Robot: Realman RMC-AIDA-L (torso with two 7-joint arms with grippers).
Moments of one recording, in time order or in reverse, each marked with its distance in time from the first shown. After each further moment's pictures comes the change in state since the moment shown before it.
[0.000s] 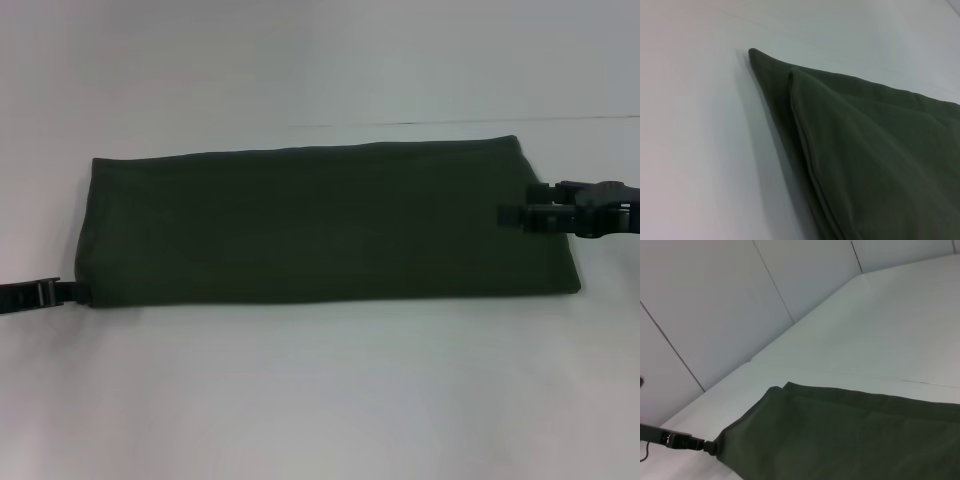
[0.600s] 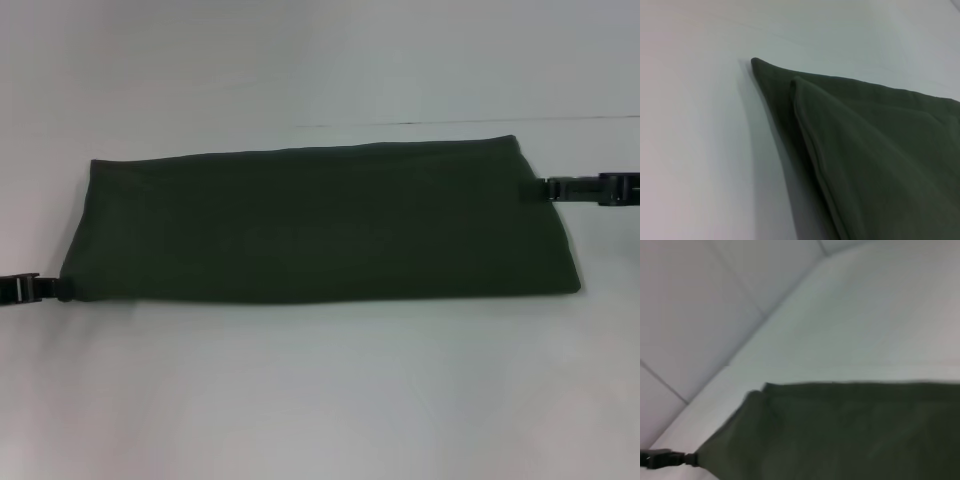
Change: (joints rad) left arm -0.006 0.048 0.002 0.009 0.025 0.063 -0.018; right arm 0.039 -0.060 -0.009 -0.009 -0.058 0.000 0.280
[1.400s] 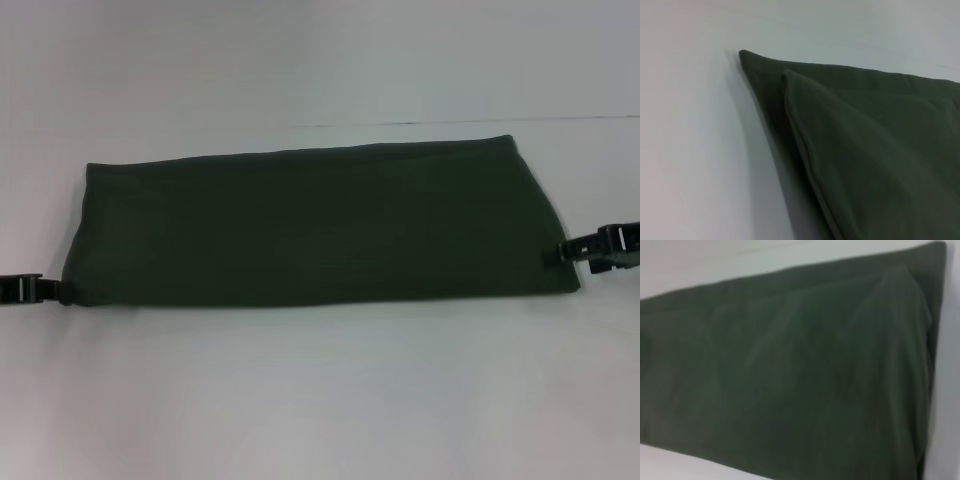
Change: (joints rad) left arm -0.035 0.014 0.000 0.002 0.073 0.031 -0.033; right arm 0.124 -0.017 -0.046 0.044 -0.449 0.125 0.379
